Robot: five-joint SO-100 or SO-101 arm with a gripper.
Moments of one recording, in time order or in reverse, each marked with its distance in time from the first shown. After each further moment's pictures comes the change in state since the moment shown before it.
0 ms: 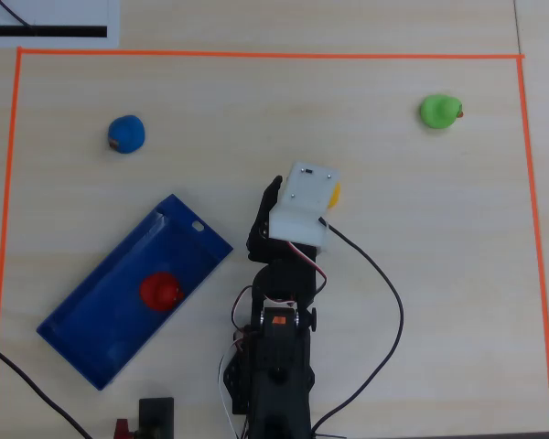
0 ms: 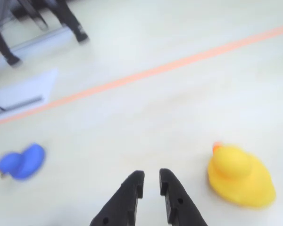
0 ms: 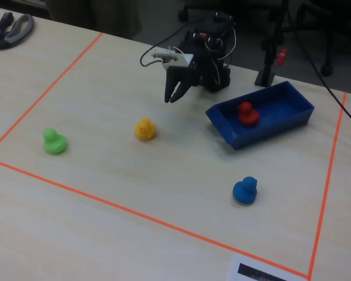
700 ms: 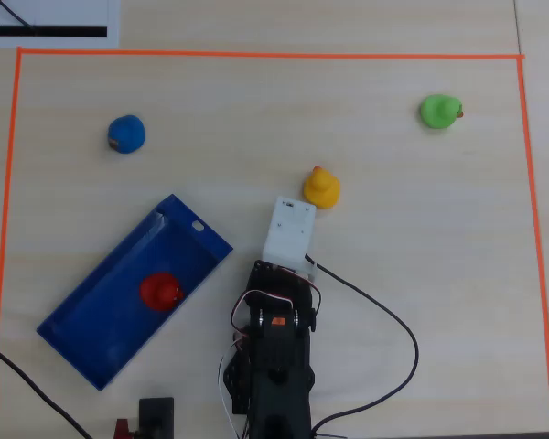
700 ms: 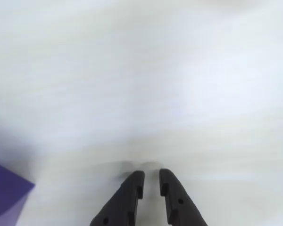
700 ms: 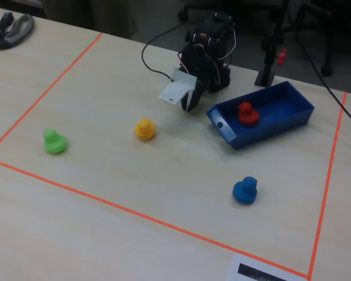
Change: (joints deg) arm -0.8 0.8 0.0 47.7 -4.0
